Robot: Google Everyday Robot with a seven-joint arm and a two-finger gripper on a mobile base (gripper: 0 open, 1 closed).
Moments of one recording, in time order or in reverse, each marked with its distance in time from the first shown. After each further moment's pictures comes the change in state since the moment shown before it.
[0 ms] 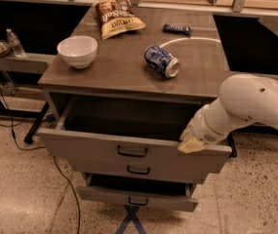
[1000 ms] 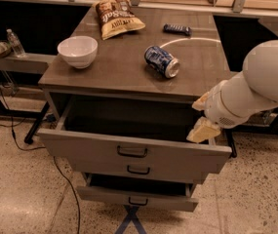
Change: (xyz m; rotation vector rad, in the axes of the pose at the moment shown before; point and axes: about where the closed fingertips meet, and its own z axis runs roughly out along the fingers) arm -0.026 -0.008 -0.096 0.141 0.018 -0.053
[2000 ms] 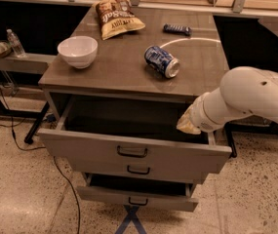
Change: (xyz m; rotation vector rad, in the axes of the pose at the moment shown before) arm 0.000 -0.021 0.087 -0.008 -0.078 0.041
